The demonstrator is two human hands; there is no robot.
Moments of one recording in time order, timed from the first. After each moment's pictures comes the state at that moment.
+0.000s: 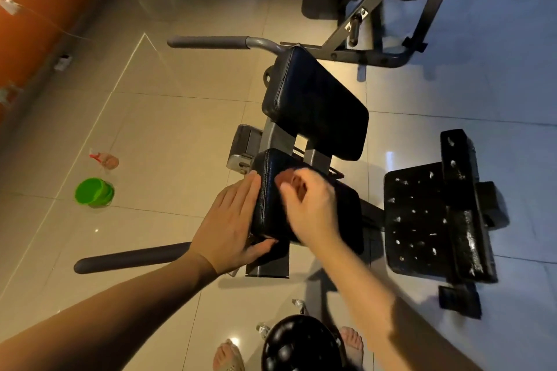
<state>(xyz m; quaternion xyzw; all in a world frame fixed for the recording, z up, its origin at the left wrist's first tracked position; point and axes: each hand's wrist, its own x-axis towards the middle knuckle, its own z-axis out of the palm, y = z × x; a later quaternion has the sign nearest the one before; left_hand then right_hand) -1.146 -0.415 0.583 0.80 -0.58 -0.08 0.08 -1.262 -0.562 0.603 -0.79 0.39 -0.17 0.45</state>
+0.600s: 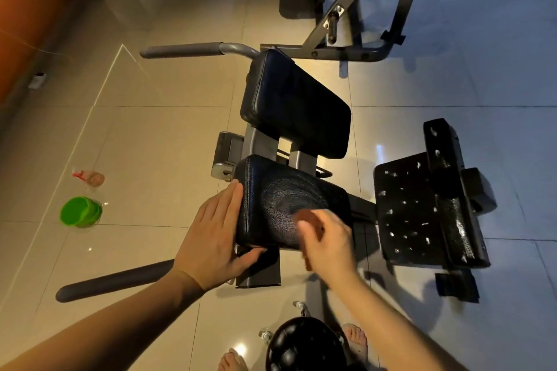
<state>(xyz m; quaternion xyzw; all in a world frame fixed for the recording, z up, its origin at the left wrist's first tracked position) -1.146 -0.415 0.583 0.80 -0.58 -0.08 0.10 -1.335 -0.563 0.554 -0.77 0.44 -0.15 0.44</state>
